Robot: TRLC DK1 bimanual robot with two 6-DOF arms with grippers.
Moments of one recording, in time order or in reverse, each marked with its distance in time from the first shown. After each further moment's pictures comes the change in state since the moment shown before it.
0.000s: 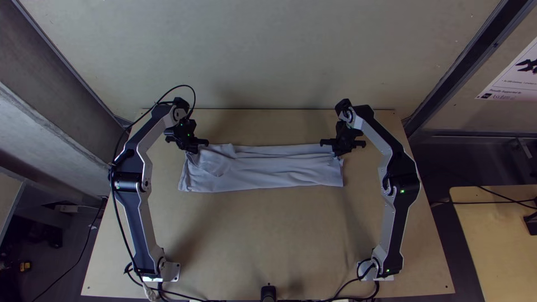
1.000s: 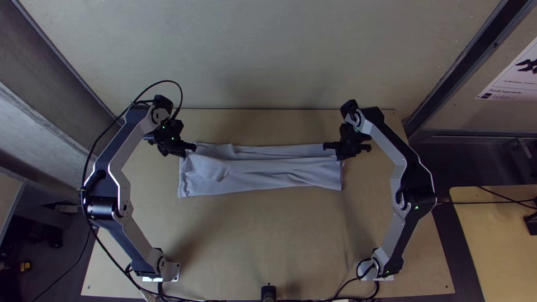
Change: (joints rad) left arm 0.023 -0.326 -0.186 -0.104 -0.006 0.072; right arm 0.015 -0.188 -0.149 -0.023 -0.045 0.000
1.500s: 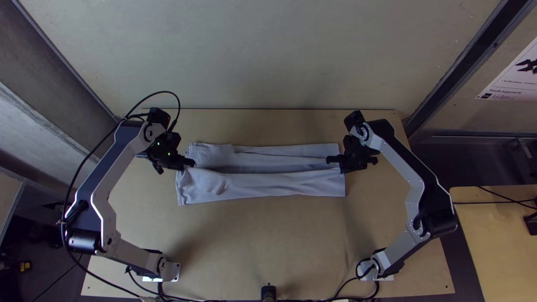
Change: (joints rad) left arm -0.042 -0.256 -0.233 0.002 0.000 -0.034; right arm 0.037 -0.231 -0.237 -0.005 -0.009 0.003
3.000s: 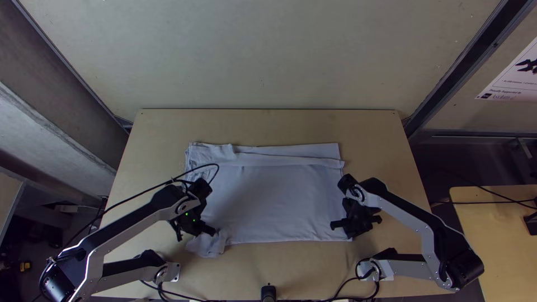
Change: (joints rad) left arm -0.509 -0.354 -0.689 0.091 0.000 -0.375; right arm 0.168 -0.360 -0.764 0.055 -0.055 0.027
